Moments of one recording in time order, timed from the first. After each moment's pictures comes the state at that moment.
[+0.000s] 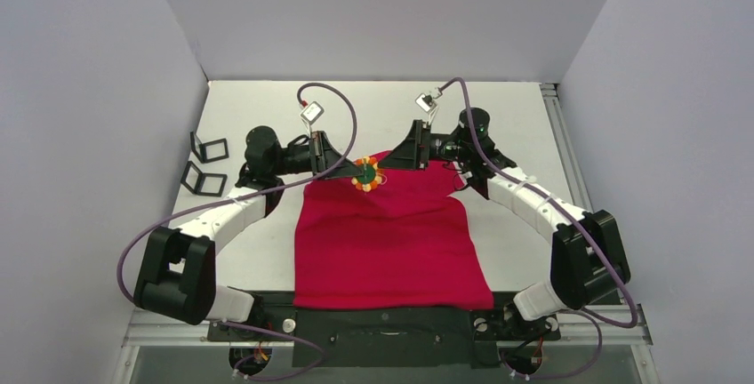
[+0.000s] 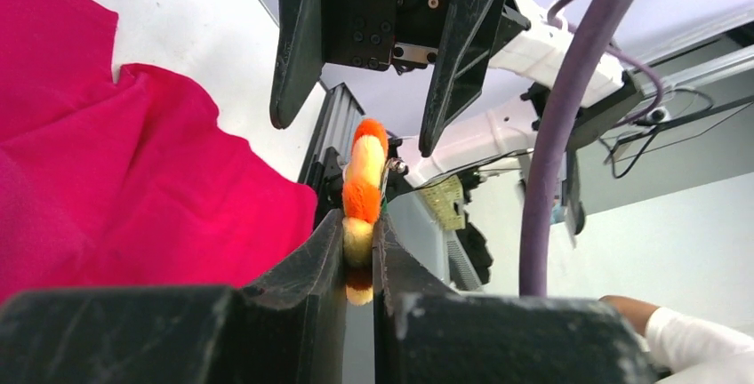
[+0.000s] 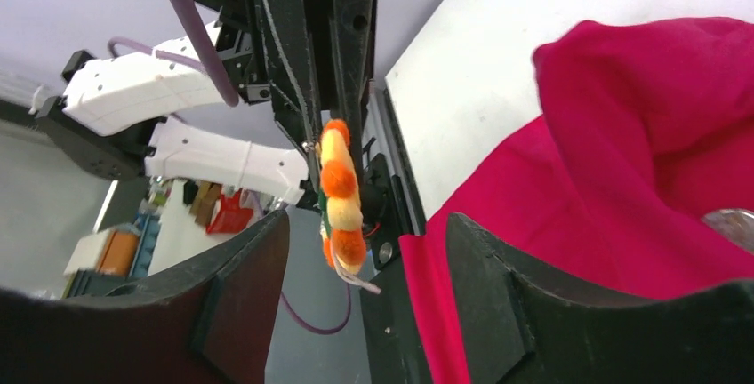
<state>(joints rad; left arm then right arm) -0.30 1.38 0.77 0.67 1.13 -1.11 0.44 1.49 1.00 0.39 -1.04 0.85</state>
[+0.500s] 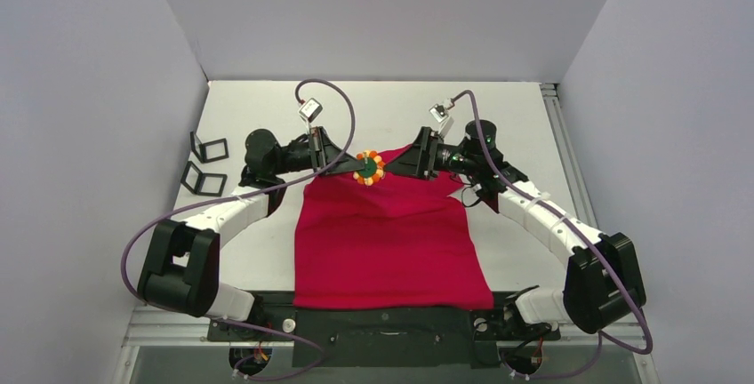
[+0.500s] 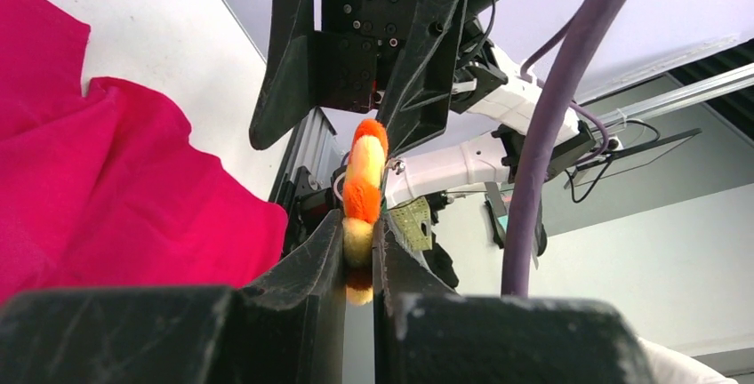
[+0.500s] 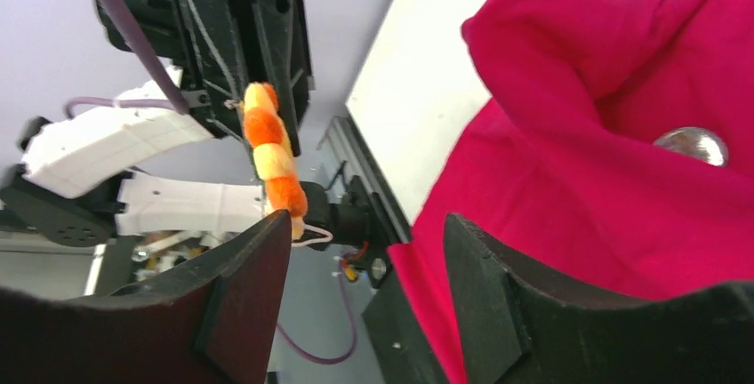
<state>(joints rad) -0.30 1.44 0.77 0.85 1.09 -1.31 0.43 1.35 0.93 0.13 -0.82 0.81</state>
